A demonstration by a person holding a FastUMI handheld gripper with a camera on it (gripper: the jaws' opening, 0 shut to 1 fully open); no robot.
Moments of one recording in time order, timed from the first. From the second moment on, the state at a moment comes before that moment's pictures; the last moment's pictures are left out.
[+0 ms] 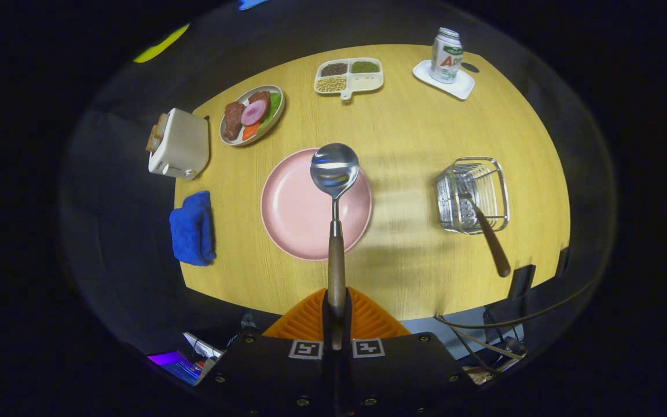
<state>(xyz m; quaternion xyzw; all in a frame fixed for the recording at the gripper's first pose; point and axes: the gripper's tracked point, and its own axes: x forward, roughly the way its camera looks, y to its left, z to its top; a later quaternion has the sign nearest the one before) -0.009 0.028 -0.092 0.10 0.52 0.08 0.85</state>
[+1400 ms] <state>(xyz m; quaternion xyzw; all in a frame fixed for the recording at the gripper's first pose) -0.033 -0.135 -0.130 0.07 0.67 0.04 0.74</state>
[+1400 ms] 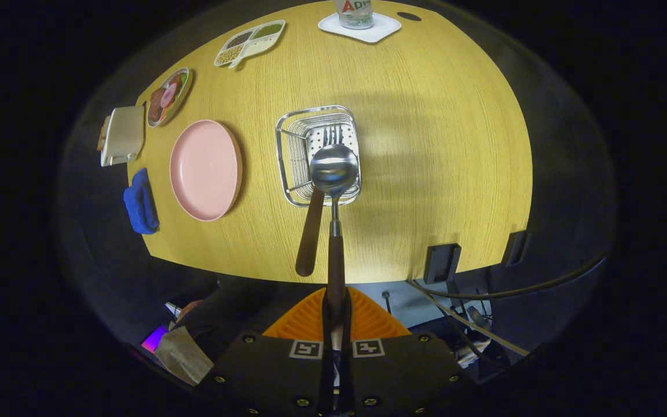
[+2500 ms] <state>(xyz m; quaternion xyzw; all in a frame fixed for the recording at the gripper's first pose) 0.033 -0.126 -0.153 0.05 0.73 0.03 0.68</state>
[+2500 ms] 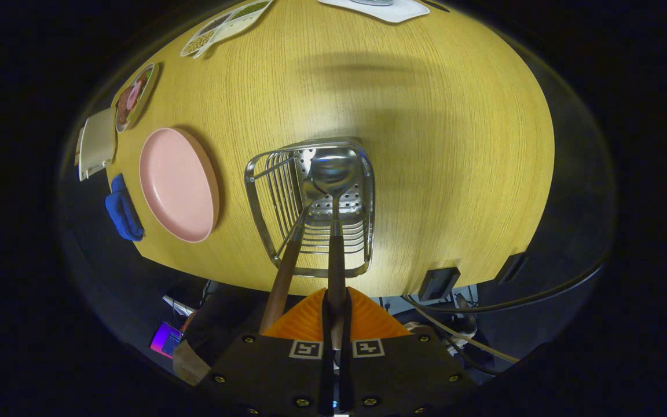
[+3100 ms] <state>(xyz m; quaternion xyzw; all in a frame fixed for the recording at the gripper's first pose) 0.032 -0.118 -0.153 0.11 0.70 0.02 0.71</state>
